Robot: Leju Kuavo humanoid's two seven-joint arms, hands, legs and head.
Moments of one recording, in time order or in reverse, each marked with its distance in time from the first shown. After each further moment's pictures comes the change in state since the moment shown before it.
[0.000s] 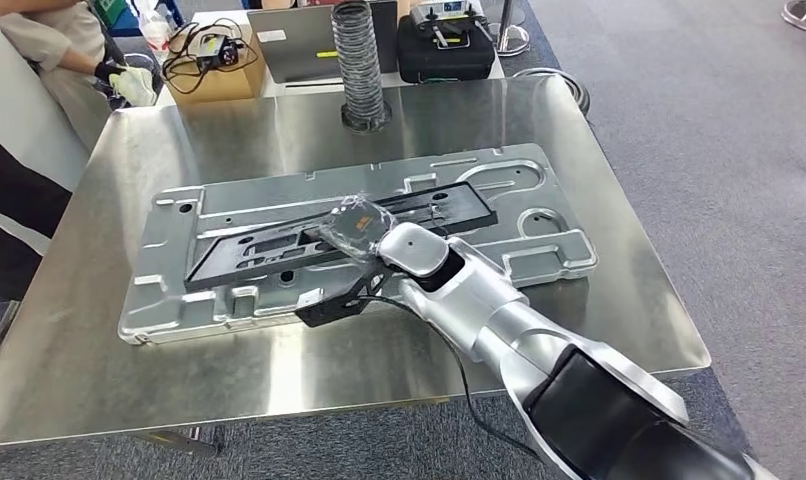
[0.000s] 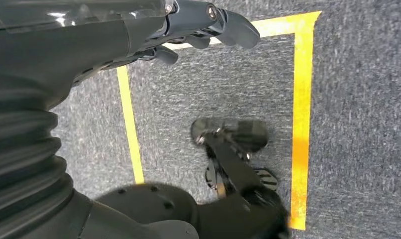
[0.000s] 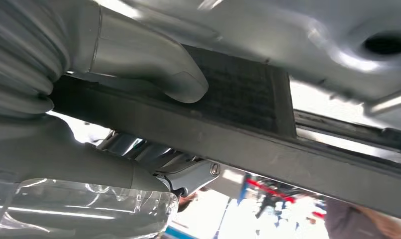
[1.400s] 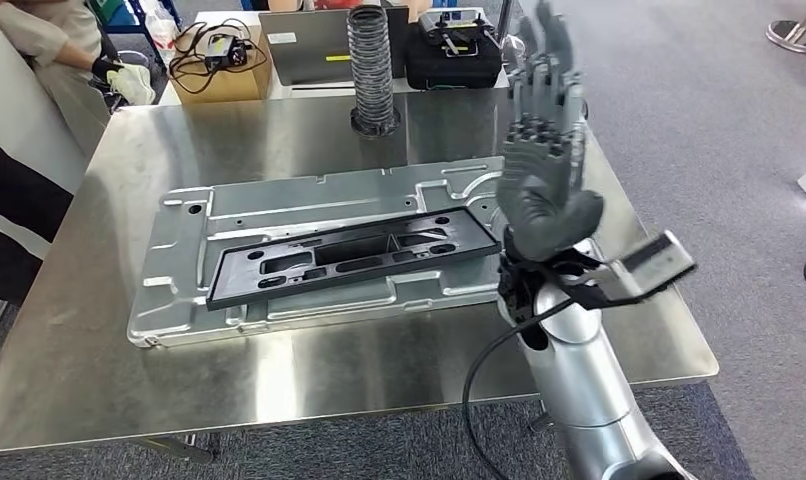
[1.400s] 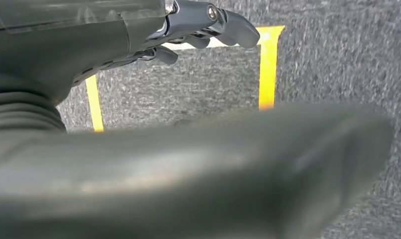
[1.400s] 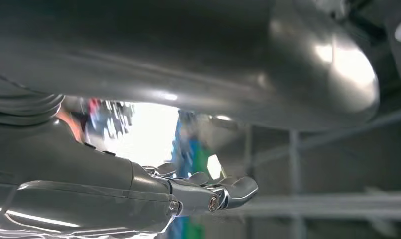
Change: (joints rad) left arm 0.009 -0.007 0.011 0.000 0.062 -0.013 -0.116; right arm 0.484 -0.199 -0.542 -1.228 -1.156 -0.019 -0.351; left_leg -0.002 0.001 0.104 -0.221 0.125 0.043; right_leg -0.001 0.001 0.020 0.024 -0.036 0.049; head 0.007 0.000
